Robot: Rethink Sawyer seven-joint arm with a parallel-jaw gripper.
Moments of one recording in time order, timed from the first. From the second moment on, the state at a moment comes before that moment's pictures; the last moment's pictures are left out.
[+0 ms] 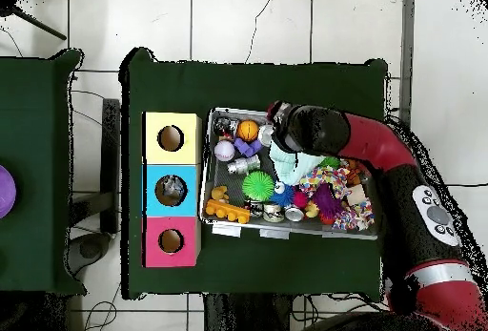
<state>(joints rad) -0.67 -0.45 0.47 1.38 -0.30 0.62 2.07</state>
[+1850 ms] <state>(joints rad) -0.51 -0.32 0.33 1.17 -0.39 0.71 2.07</state>
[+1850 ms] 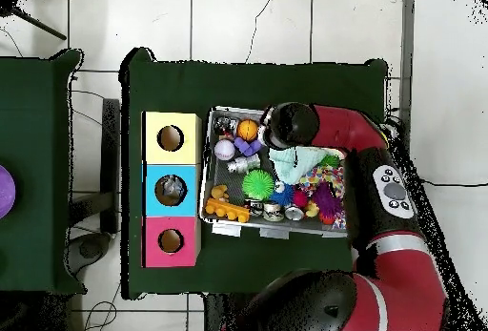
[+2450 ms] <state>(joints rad) -0.56 -0.22 0.37 1.00 -0.39 0.94 2.07</state>
